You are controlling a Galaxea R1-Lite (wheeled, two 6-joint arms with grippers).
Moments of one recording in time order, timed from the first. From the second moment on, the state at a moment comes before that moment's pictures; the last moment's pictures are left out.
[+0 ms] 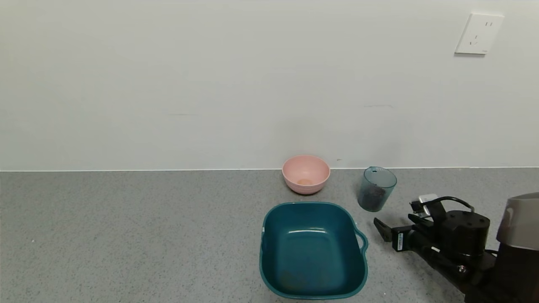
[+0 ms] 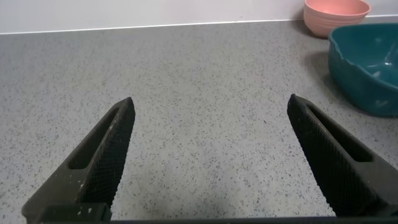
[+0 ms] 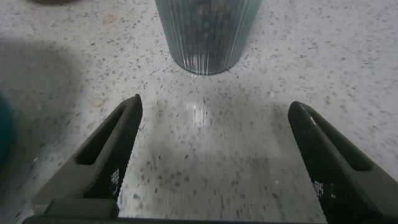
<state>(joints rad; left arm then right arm) 0.00 0.00 0.00 0.00 0.00 0.00 0.22 2.20 -0.34 -1.56 -0.07 0.02</state>
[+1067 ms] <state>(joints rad) 0.00 0.00 0.00 0.00 0.00 0.00 0.22 2.38 -0.70 -1.56 -0.09 -0.01</state>
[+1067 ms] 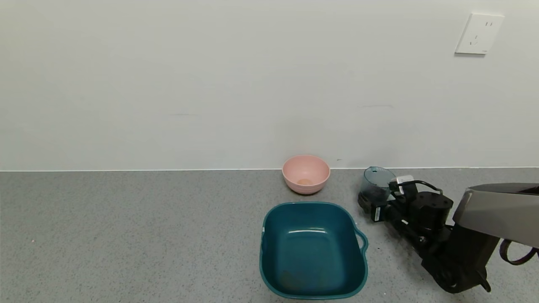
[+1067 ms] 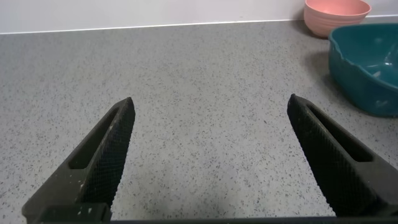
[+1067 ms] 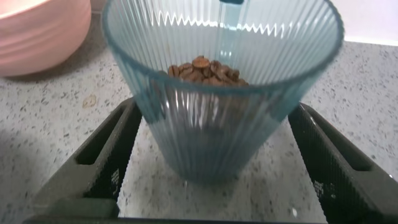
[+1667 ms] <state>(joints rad) 0.00 0.00 0.00 0.00 0.00 0.00 0.21 2.42 -0.78 -1.56 -0.09 -0.03</state>
